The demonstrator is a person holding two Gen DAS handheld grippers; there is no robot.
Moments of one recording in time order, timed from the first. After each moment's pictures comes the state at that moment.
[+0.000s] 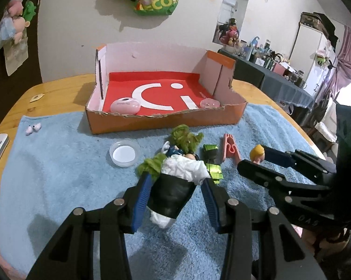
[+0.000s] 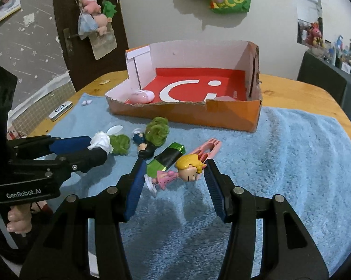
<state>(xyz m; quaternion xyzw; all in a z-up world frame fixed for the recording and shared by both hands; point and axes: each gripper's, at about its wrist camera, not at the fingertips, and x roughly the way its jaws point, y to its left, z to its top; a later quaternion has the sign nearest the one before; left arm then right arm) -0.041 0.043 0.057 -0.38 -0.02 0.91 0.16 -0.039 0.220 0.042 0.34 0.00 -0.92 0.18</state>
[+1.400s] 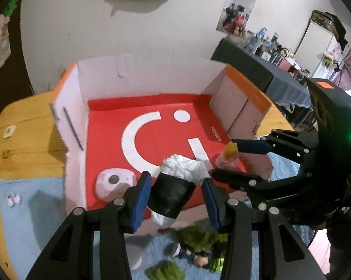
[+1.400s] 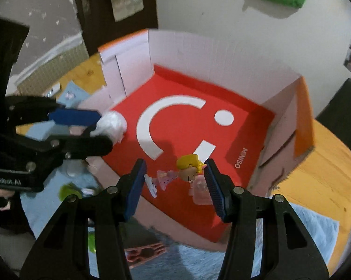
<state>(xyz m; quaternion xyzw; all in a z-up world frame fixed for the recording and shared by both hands) -0.207 0.063 0.090 -0.46 -0.03 0.87 0.18 -0.221 0.212 0.068 0.44 0.12 -0.85 0.28</state>
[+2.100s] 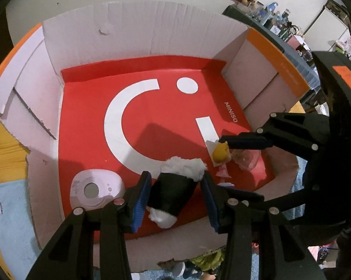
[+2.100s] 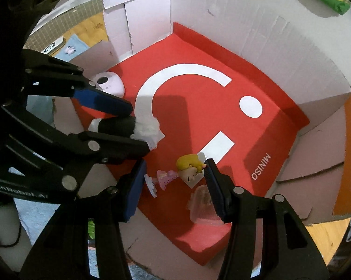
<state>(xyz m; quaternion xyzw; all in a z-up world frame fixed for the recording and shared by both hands) -0.256 0.078 0.046 -0.55 -0.02 0.81 0.19 -0.245 0.183 0.033 0.50 0.22 -0.77 0.32</state>
